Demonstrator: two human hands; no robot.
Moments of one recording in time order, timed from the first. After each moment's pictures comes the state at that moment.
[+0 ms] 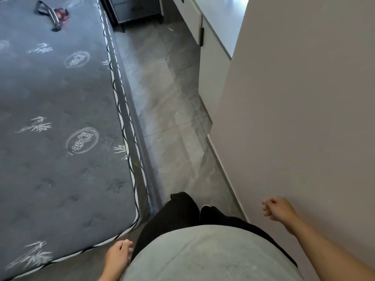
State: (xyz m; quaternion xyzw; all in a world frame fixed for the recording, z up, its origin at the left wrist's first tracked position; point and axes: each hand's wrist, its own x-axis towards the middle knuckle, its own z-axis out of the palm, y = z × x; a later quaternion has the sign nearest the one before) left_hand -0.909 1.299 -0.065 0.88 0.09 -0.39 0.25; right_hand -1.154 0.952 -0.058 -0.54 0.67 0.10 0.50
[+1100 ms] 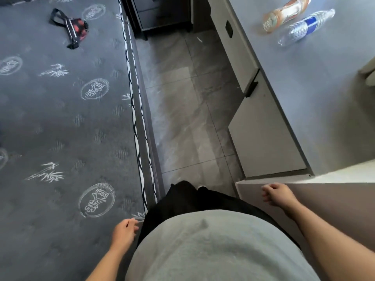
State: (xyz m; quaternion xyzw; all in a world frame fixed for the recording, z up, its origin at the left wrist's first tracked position) left_hand -0.556 1.075 -0.095 0.87 0.13 -0.37 0.29; right_hand -0.790 0.708 -0.087 -0.55 0.65 0.10 0.52
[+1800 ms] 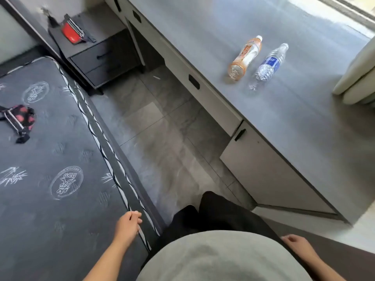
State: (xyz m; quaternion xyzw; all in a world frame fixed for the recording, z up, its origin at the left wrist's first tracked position) left_hand -0.269 0.832 -0.085 0.87 -0.05 -0.42 0.26; right_hand -0.688 0.697 -0.072 -0.42 0.76 0.13 0.47
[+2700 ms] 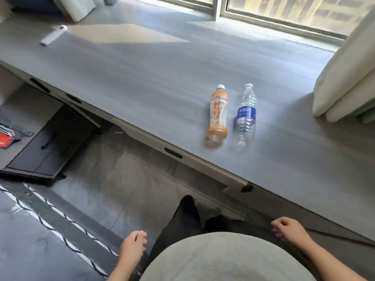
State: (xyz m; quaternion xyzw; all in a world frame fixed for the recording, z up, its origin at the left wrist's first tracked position) left_hand -0.110 0.532 -0.096 0.83 -0.22 -0.48 0.15; right_hand -0.535 0.515 -0.090 -0.27 0.82 -0.05 0.50
